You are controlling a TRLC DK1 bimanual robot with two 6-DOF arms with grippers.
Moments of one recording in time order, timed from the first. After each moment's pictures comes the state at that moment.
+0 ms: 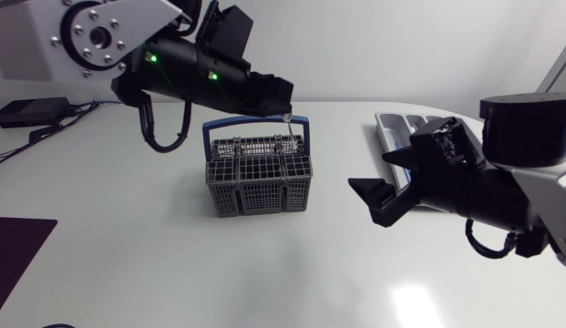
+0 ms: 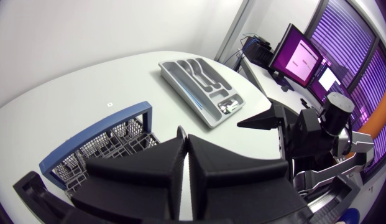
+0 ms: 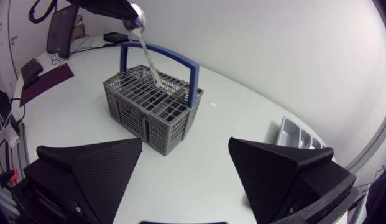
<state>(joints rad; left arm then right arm) -0.58 1.57 1.41 -0.45 0.35 -0.13 0.42 1.00 0.63 -0.12 -0.11 -0.22</state>
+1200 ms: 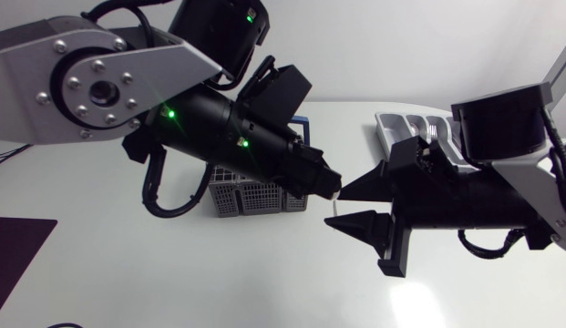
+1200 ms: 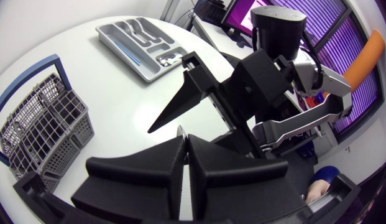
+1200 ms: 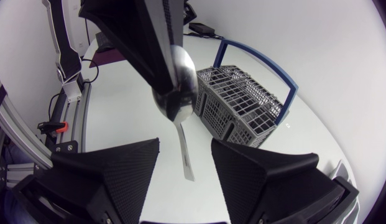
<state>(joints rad) -0.81 1.50 1.30 -0.55 0.48 -0.13 0.47 1.06 0.71 -0.34 -0.53 -0.48</state>
